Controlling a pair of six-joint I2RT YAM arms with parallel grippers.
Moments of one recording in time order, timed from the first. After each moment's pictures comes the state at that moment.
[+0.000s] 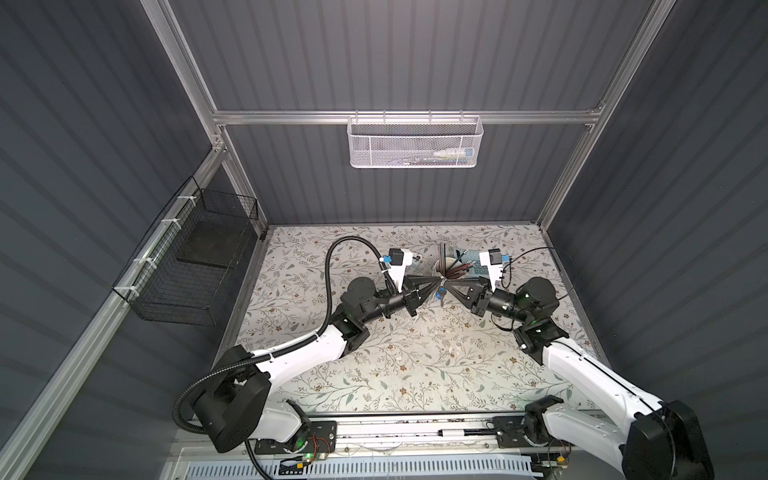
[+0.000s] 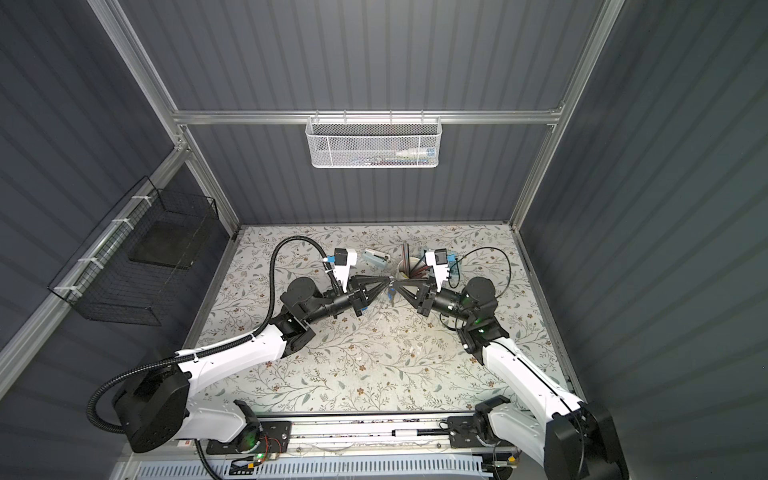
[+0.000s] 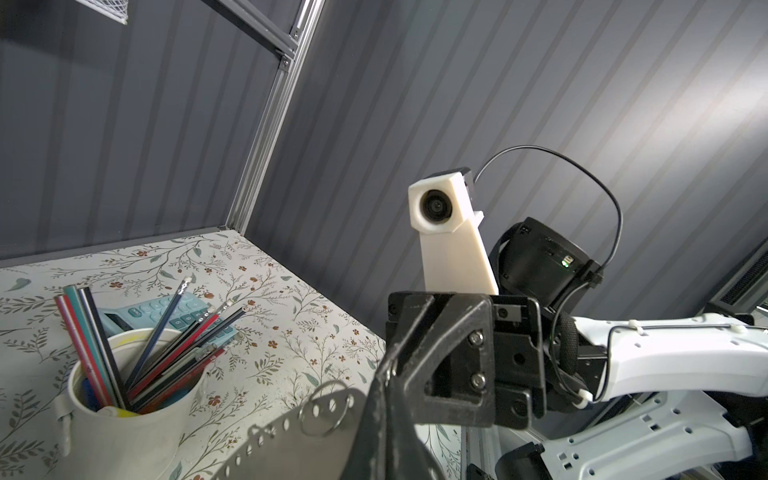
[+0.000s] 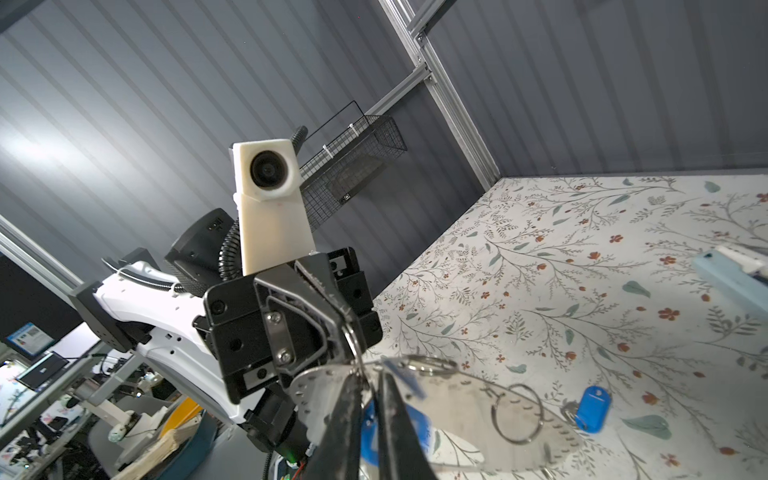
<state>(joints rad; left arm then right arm) -0.81 1.39 0.80 0.75 0.45 -0.54 0.34 1.06 0.57 0.60 -0.87 0.70</state>
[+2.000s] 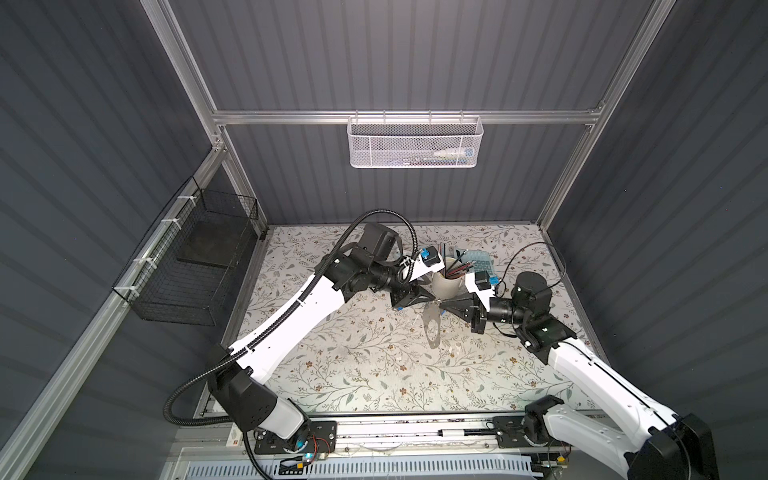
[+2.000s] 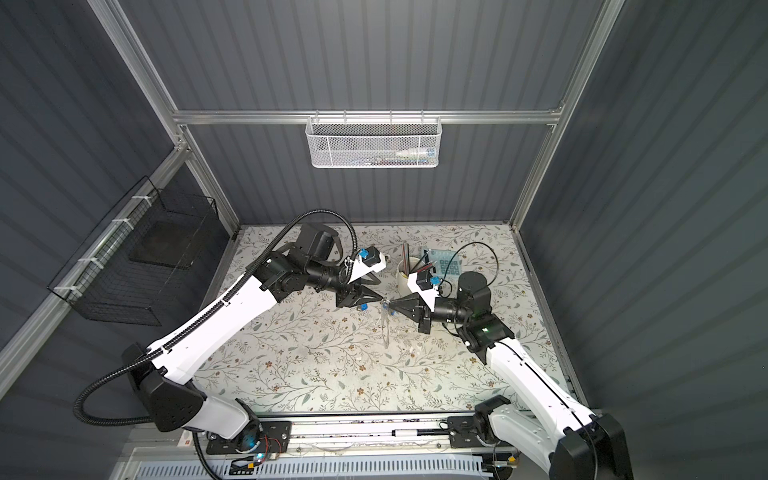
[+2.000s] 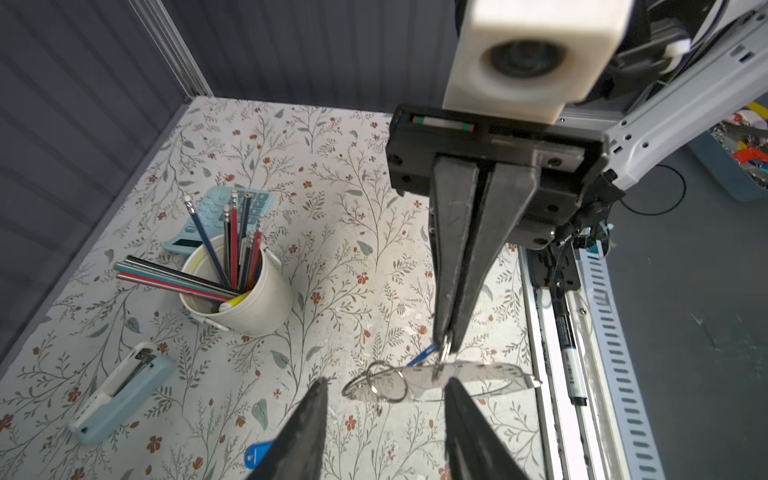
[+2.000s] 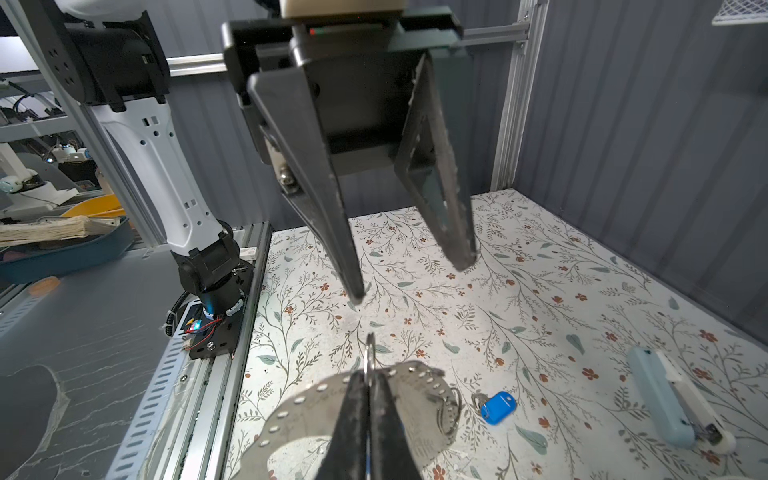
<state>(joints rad) -0.75 1.53 1.61 -0.85 0.60 0.53 0.37 1.00 0.65 0.16 -1.01 -0.12</state>
